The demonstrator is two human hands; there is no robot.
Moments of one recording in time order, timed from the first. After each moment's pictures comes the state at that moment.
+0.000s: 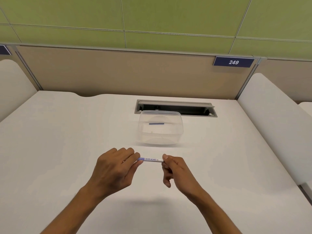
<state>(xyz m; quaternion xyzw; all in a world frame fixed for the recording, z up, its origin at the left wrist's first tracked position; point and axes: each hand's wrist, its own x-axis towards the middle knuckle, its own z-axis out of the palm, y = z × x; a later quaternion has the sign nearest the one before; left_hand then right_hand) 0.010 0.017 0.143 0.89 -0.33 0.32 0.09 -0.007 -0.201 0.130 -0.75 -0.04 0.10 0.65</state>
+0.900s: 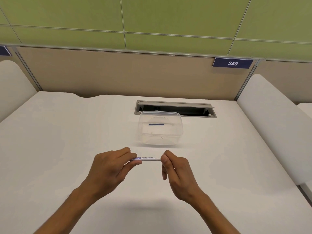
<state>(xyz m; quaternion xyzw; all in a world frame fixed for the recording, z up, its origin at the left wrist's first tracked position) 0.003 0.024 0.162 0.90 -0.31 0.23 0.19 -0.014 -0.198 0.134 -0.86 -0.14 -0.07 0.49</state>
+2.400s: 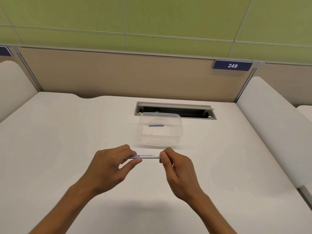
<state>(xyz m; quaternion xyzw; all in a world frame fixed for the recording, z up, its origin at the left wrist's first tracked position) 0.005 0.024 0.174 0.91 -0.27 0.16 0.26 -0.016 -0.196 0.149 -0.89 -0.12 -0.13 0.42</state>
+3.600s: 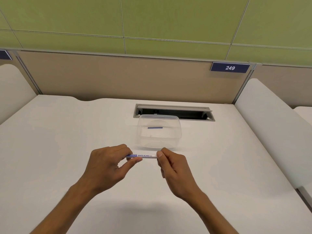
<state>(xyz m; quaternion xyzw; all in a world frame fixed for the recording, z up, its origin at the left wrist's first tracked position) 0.011 0.020 0.176 0.91 -0.26 0.24 0.21 -0.011 -0.192 0.158 -0.86 -0.10 -0.05 0.50</state>
